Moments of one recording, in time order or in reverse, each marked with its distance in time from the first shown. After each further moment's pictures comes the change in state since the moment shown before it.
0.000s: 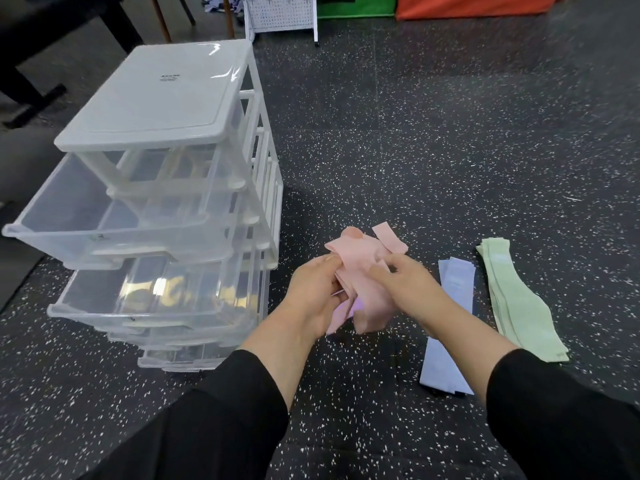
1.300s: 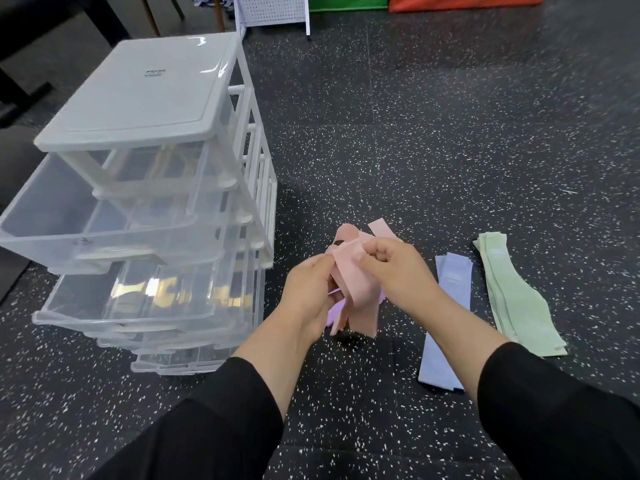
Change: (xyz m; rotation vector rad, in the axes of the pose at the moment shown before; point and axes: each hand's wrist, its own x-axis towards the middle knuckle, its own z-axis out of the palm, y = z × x) left_hand 0.001 -0.004 -0.001 0.089 0.042 0.037; right_hand 0.003 -0.016 0.006 0.014 0.045 -0.169
